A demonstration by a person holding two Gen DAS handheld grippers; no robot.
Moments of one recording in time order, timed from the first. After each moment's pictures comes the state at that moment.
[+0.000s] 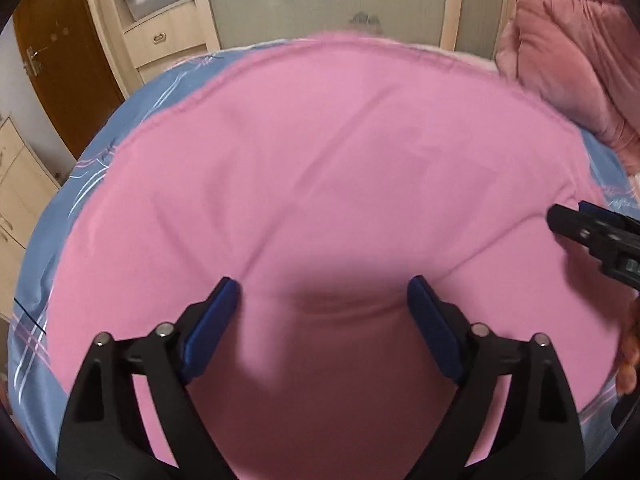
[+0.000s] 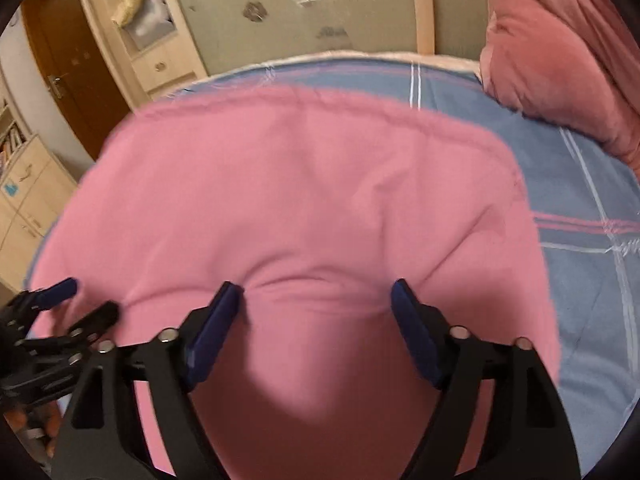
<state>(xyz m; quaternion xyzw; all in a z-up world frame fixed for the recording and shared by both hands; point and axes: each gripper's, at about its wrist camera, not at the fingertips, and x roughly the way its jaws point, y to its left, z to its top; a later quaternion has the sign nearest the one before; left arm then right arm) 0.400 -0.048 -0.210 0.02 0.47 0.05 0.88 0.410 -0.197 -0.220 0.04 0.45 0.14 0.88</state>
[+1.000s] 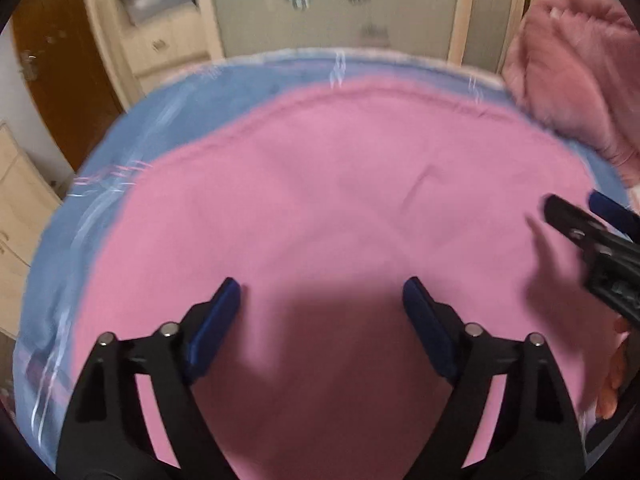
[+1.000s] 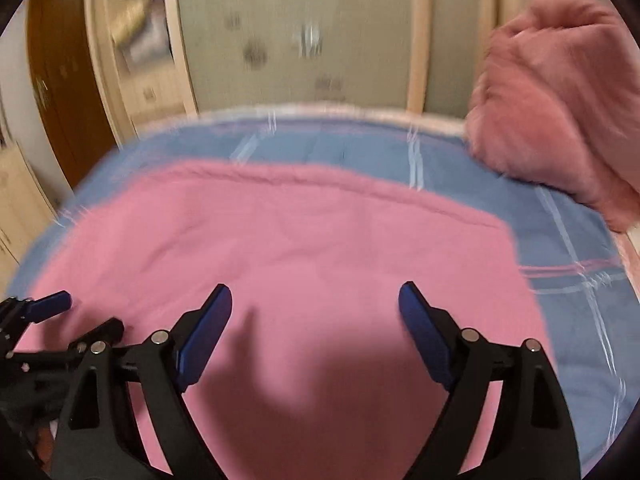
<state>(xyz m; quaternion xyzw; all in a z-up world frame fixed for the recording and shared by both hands) 0.396 0.015 -0.177 0.01 0.43 0.04 0.90 0.375 -0.139 -0.160 0.01 0.35 0.08 0.93</state>
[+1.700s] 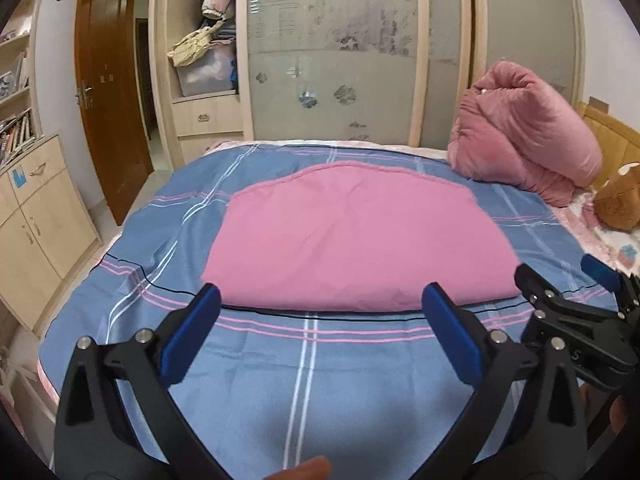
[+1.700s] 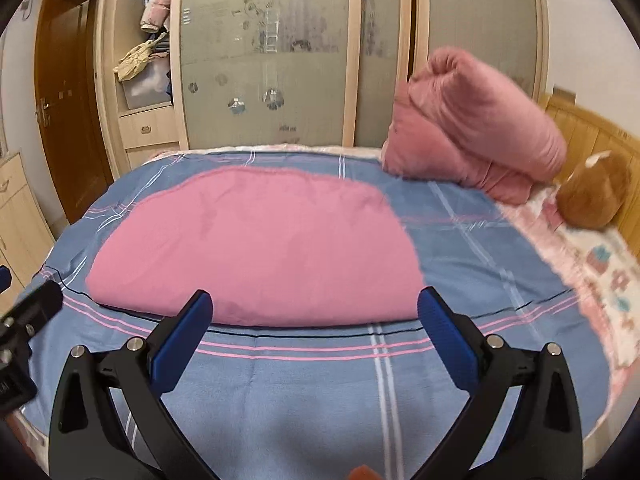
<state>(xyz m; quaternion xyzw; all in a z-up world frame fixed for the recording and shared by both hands) 0.086 0.024 -0.057 0.00 0.30 0.02 0.95 0.102 -0.151 -0.079 -0.01 0.29 -0.02 0.96</state>
